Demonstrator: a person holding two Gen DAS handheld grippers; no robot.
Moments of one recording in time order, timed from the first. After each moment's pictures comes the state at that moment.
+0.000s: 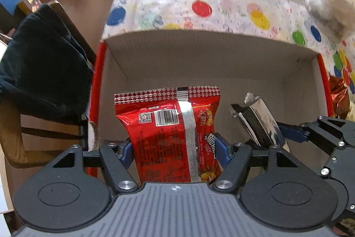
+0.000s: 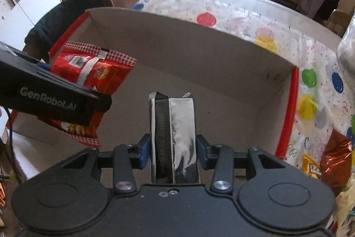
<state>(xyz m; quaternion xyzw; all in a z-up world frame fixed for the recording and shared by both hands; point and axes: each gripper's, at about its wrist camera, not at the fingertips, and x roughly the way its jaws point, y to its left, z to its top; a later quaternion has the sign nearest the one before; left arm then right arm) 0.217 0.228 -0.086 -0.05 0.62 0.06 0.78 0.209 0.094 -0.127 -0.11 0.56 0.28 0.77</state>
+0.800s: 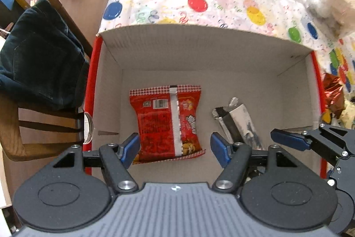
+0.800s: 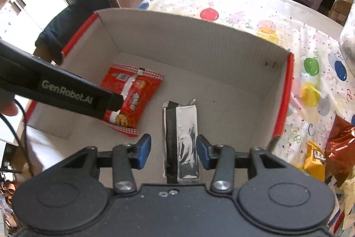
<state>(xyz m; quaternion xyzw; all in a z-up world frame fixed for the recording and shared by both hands) 0.208 0.220 -0.078 -0.06 0.63 0.05 0.77 0.202 0.079 -0.112 -0.08 0.57 0.30 0.76</state>
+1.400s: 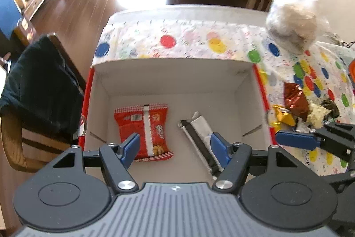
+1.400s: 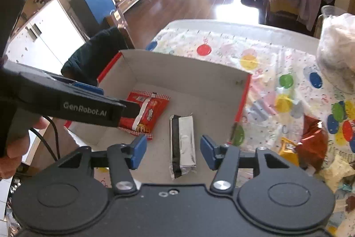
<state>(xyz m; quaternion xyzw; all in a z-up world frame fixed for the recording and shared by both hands) 0.161 0.171 -0.015 -0.04 0.54 0.03 0.84 0.172 0.017 -0.039 -0.03 0.50 0.32 0.80</state>
